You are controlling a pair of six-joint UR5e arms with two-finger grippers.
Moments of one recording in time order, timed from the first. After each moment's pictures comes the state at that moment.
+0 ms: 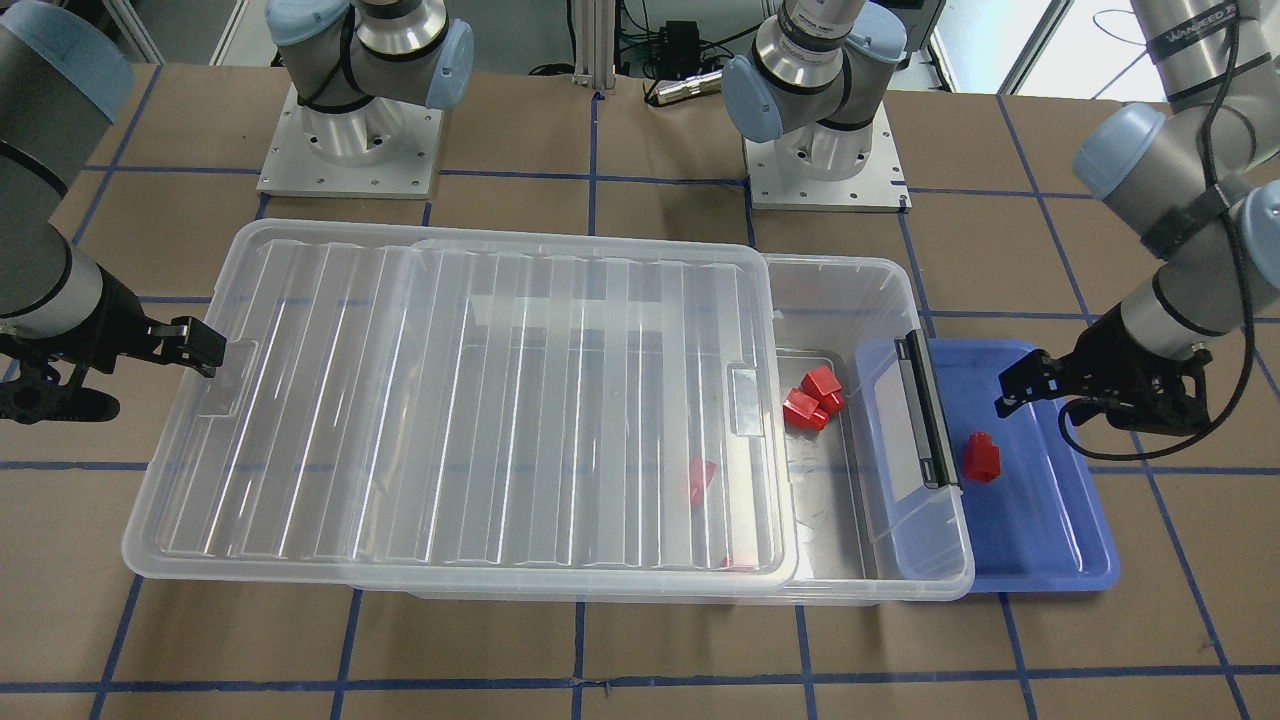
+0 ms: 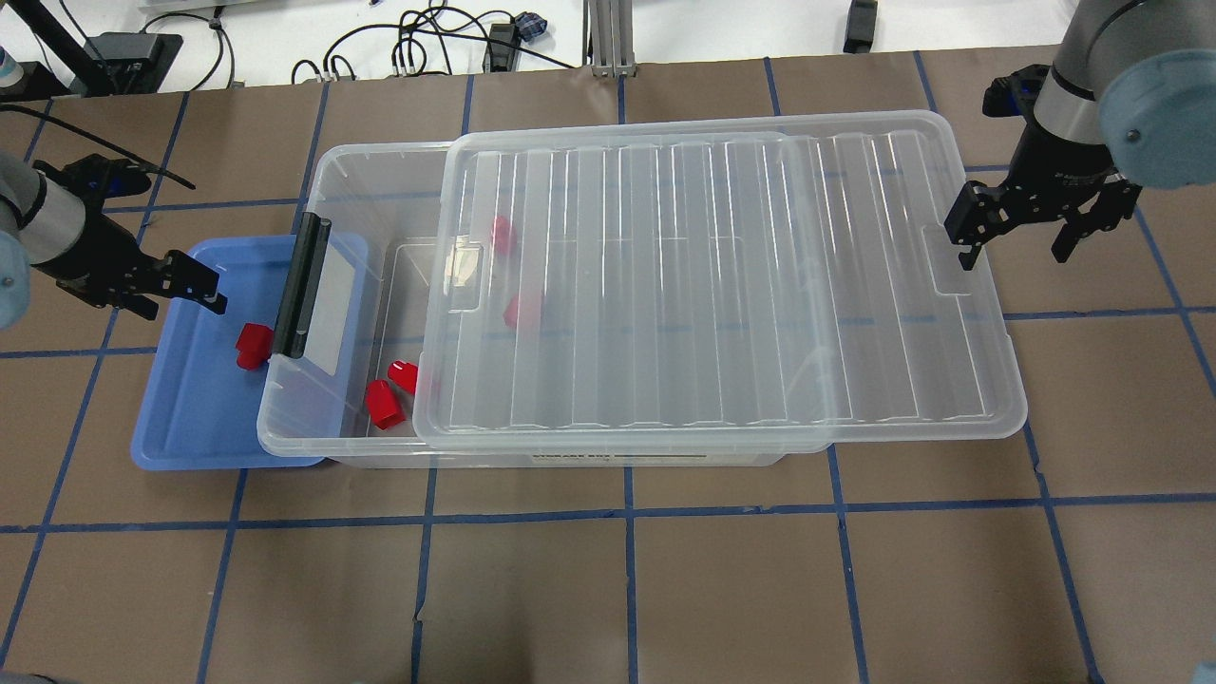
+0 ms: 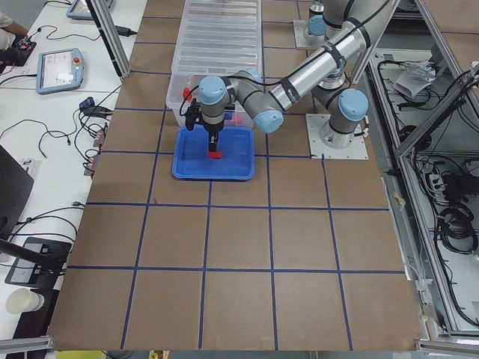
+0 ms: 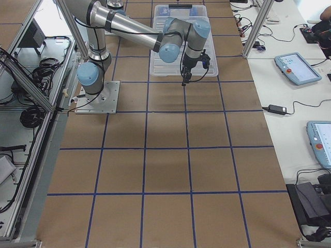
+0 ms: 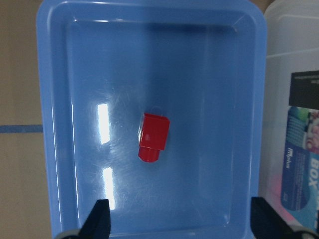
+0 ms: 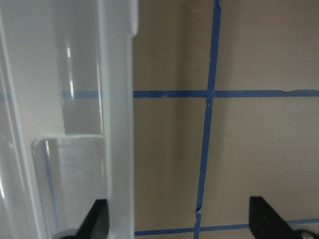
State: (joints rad) left arm -1.04 -1.81 -1.89 -1.03 1.45 0.63; right arm 1.31 -1.37 1.67 -1.72 -1.71 -0.27
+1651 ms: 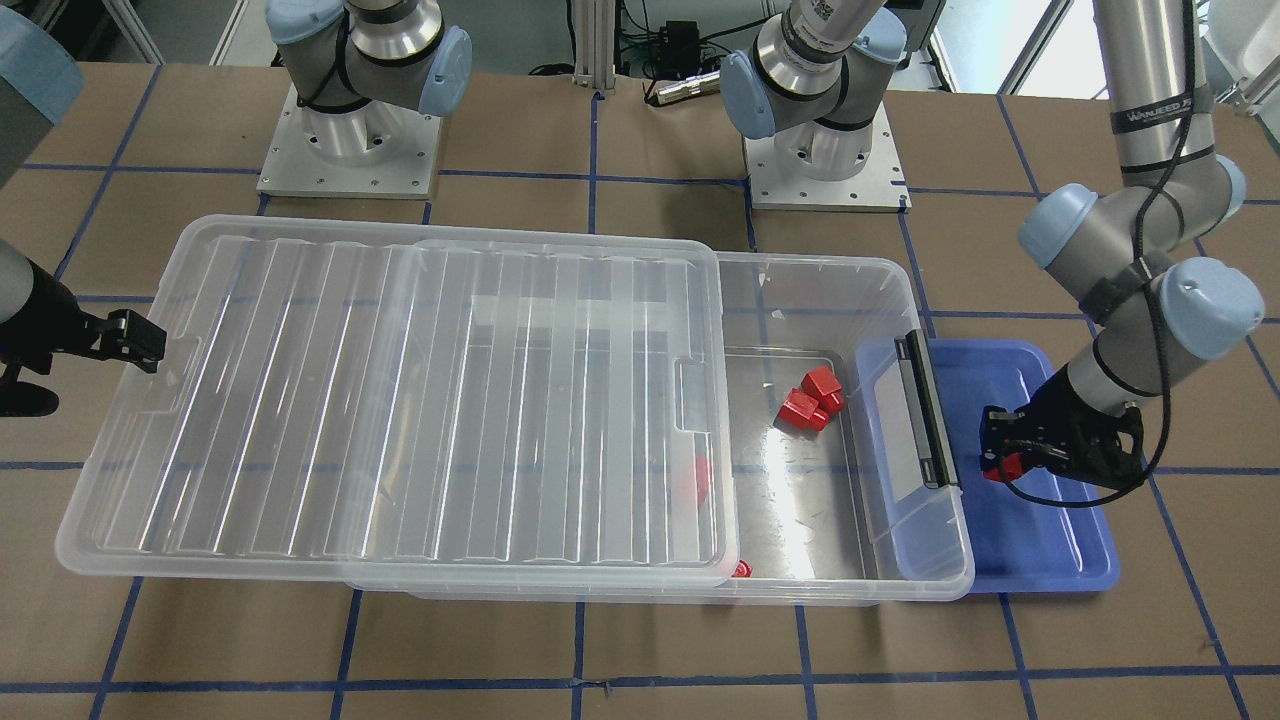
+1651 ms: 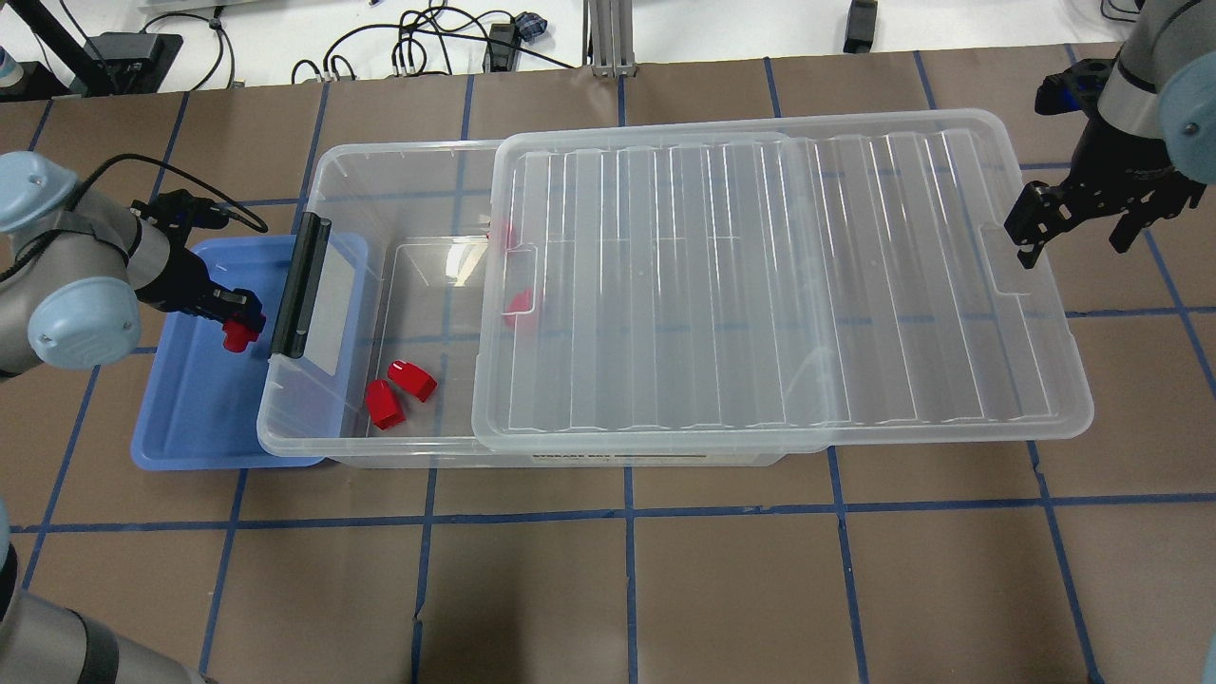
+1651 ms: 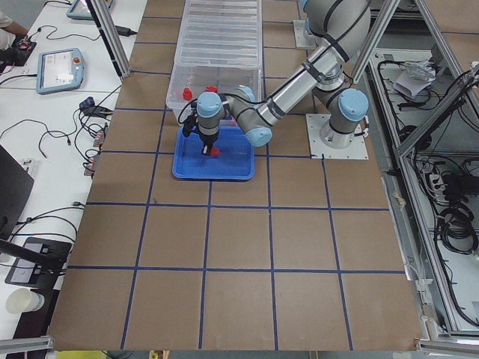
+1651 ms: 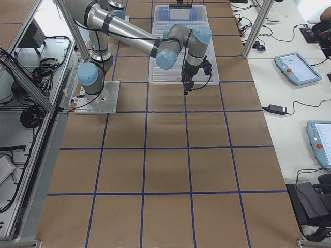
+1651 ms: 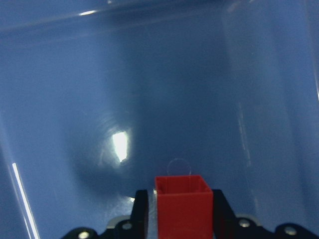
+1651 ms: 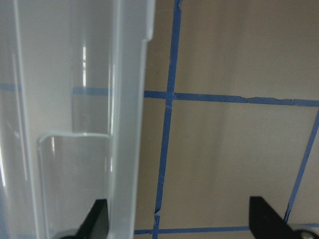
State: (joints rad) left arm -1.09 -1.91 -1.87 -0.92 1.46 0.70; right arm 1.24 -1.37 1.66 -1.75 -1.75 -0.40
